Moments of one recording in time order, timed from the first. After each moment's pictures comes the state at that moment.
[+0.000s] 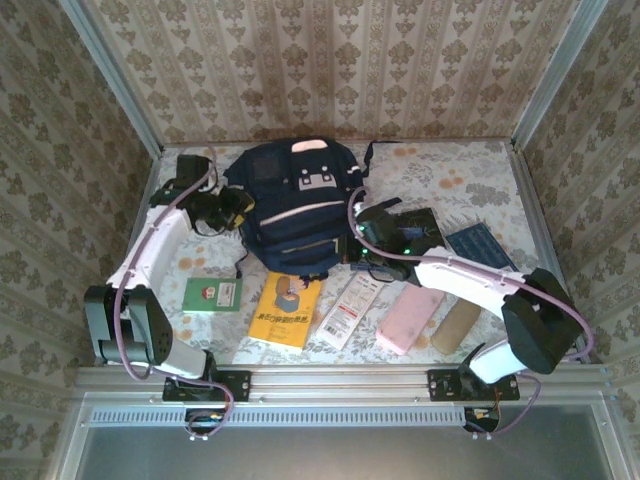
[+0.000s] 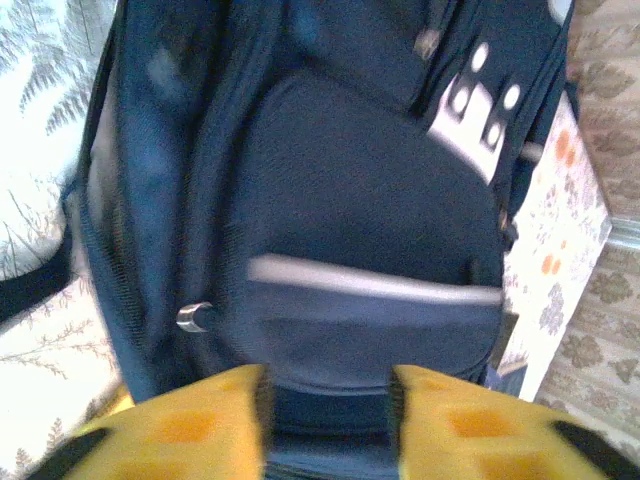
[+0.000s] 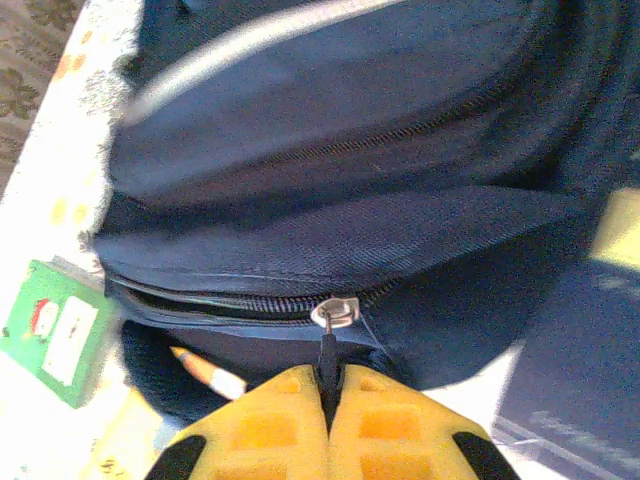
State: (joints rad) left arm -0.13 1.47 1.26 -0.75 0.40 -0.87; right arm 0.72 1.50 0.94 -0.12 -0.02 0.62
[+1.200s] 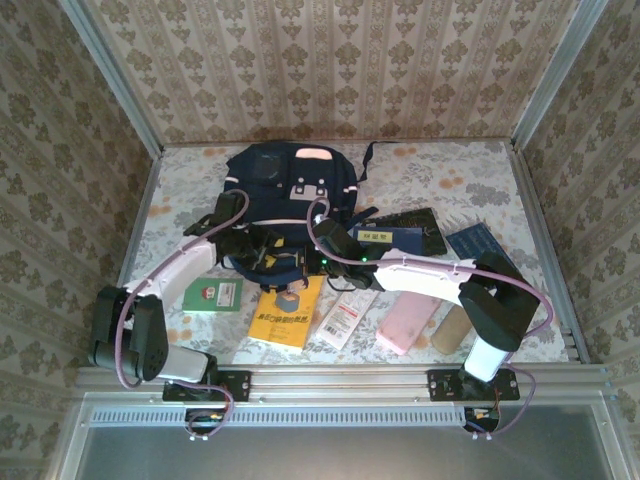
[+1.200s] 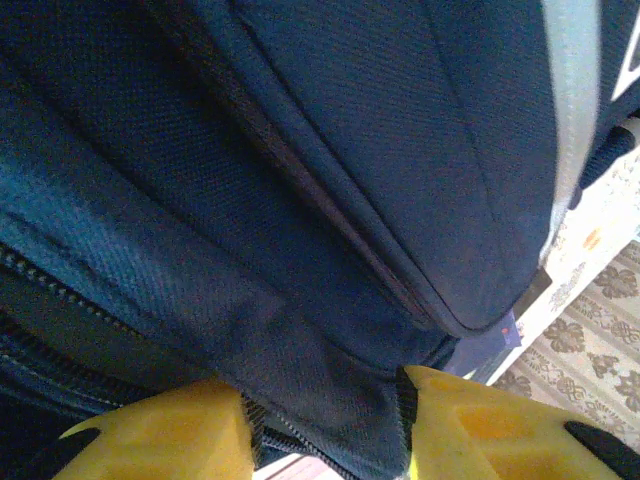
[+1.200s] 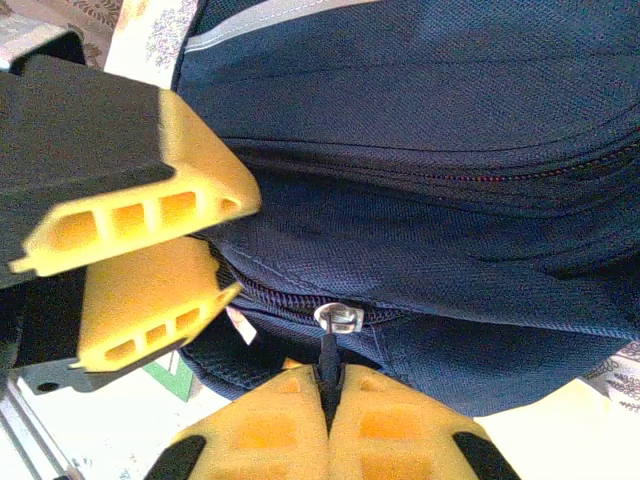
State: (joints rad) left arm -0.35 1.41 0.90 -0.51 0.43 -1.33; right arm 0.89 1.70 1.09 -0.06 0.00 0.81
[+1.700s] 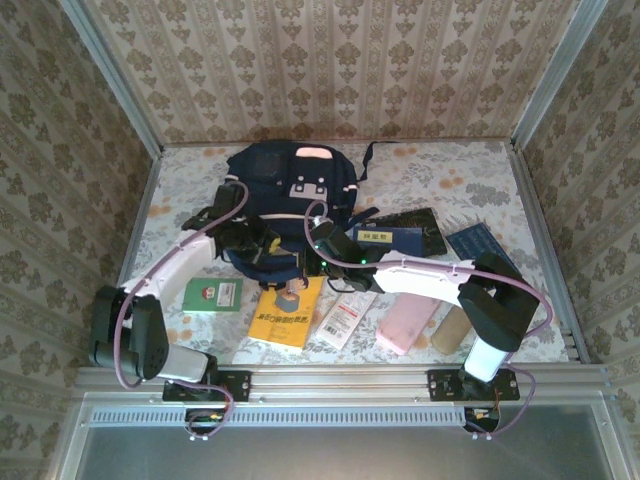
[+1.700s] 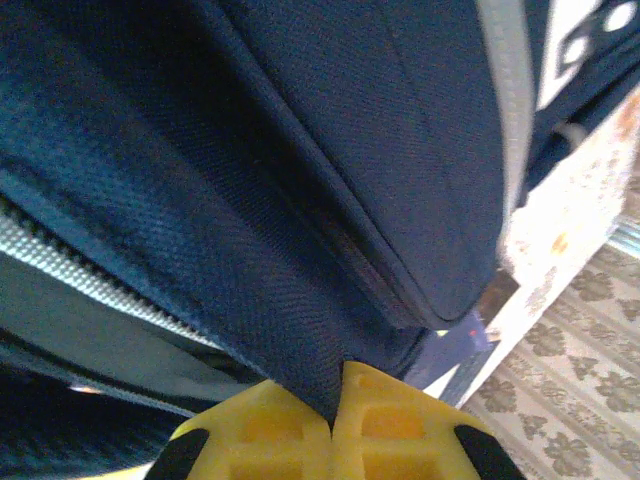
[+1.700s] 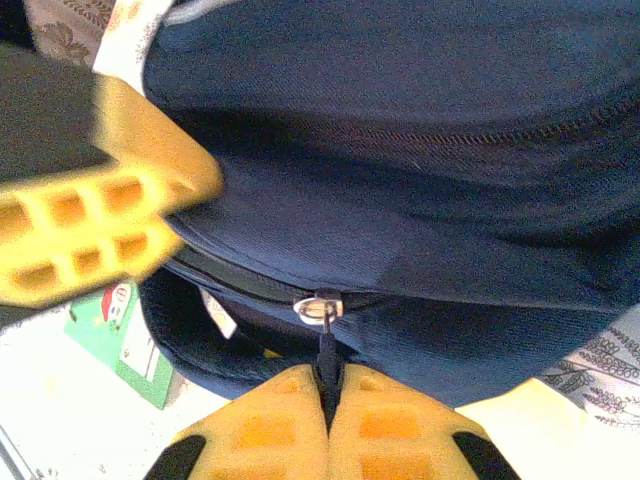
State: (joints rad) left arm -0.33 1.38 1.01 -0.60 0.39 -1.30; right arm 0.90 1.70 1.07 -0.04 0.07 0.75
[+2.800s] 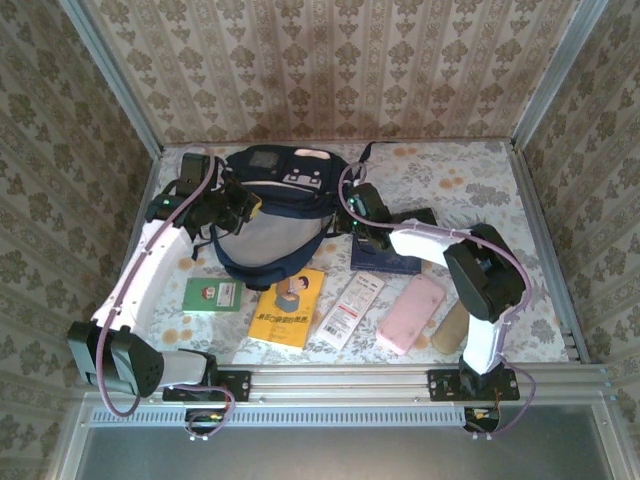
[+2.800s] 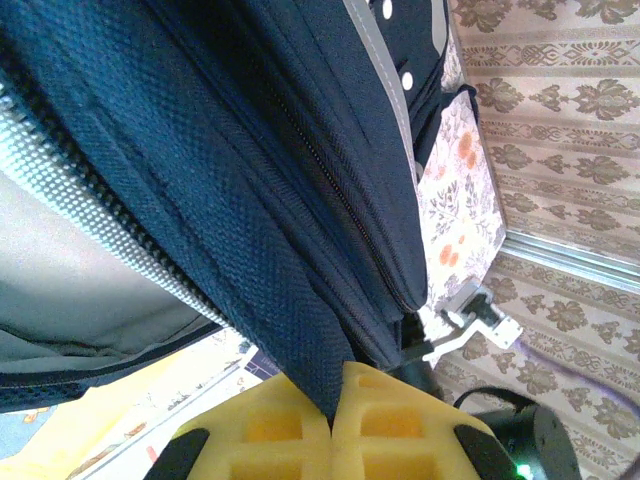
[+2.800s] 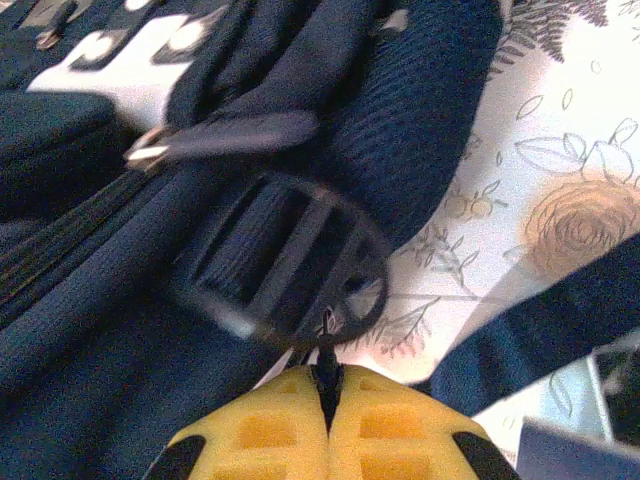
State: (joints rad) left arm -0.28 1.31 1.29 -0.79 0.34 -1.22; right arm 0.50 1.91 1.20 0.04 -0.02 0.65
